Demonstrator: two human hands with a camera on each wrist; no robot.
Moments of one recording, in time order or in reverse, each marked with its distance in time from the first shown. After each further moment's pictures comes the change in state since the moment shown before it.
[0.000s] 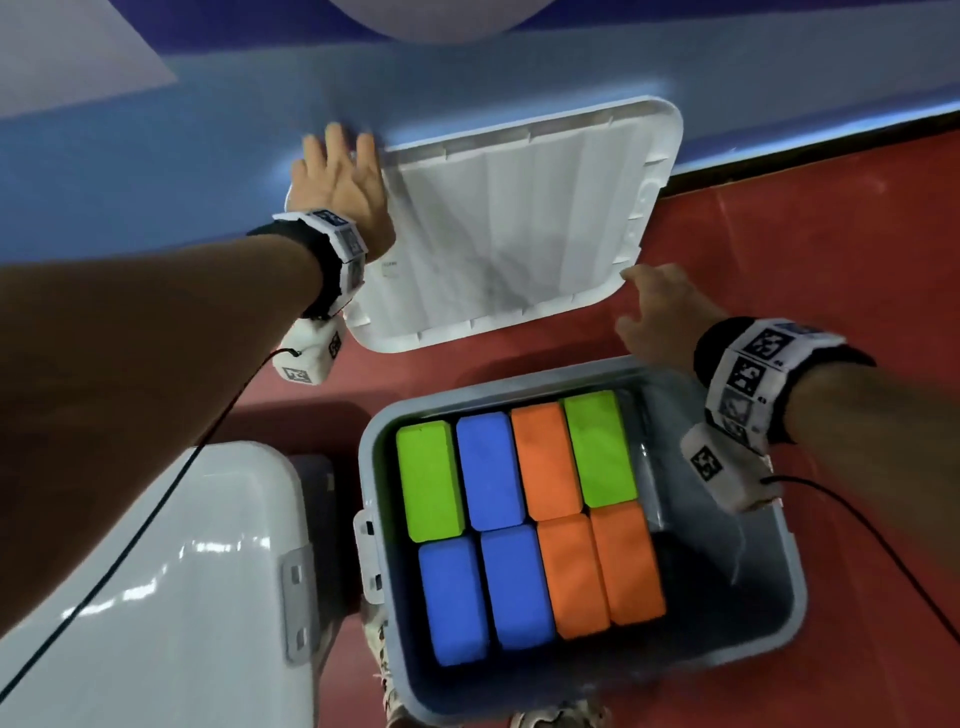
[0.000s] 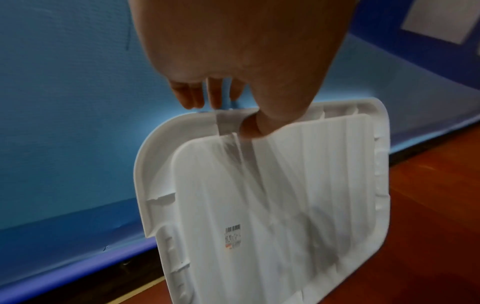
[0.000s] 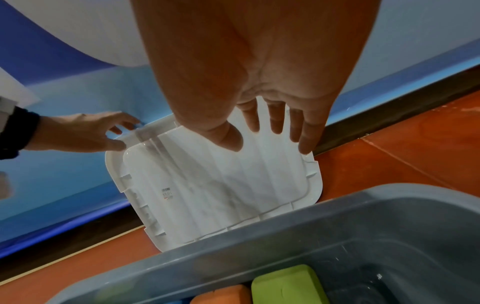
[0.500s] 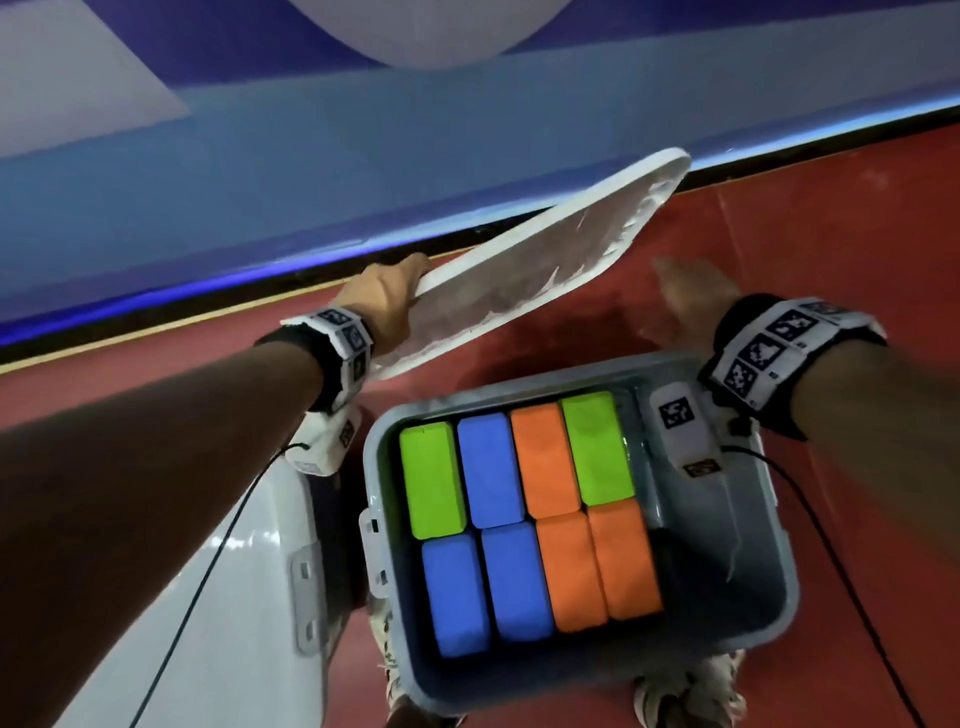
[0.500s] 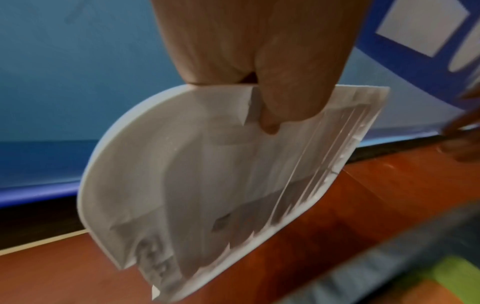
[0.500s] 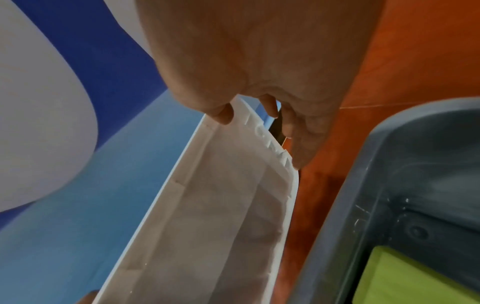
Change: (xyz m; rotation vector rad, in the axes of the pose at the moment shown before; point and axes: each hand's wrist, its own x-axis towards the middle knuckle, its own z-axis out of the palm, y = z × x) left_hand -0.069 0.013 0.003 -0.365 -0.389 0.201; right_hand 0.008 0.005 -0.037 0.736 -0.056 0.353
